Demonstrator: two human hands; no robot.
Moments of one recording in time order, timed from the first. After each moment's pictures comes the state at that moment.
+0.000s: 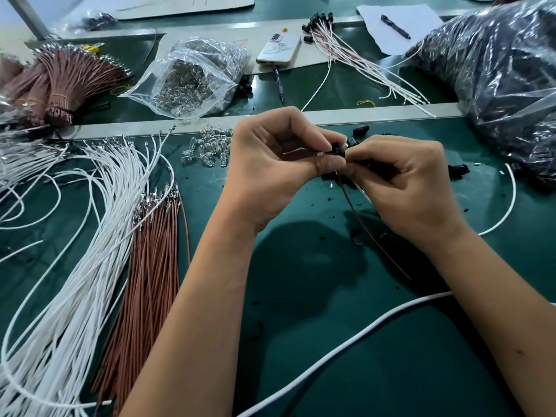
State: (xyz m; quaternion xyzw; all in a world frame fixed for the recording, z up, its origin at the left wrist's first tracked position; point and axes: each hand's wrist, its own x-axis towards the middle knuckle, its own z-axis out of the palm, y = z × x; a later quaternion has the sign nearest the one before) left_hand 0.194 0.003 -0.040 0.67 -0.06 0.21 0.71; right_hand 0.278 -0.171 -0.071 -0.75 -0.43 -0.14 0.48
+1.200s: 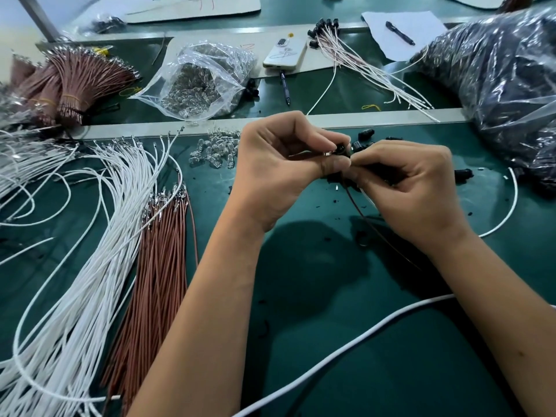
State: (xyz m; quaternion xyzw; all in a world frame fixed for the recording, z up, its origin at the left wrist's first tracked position) left_hand 0.196 0.002 -0.041 0.66 -0.03 0.22 0.72; right_hand 0.276 -0.170 -0.073 -0.74 -0.43 -0.15 0.50
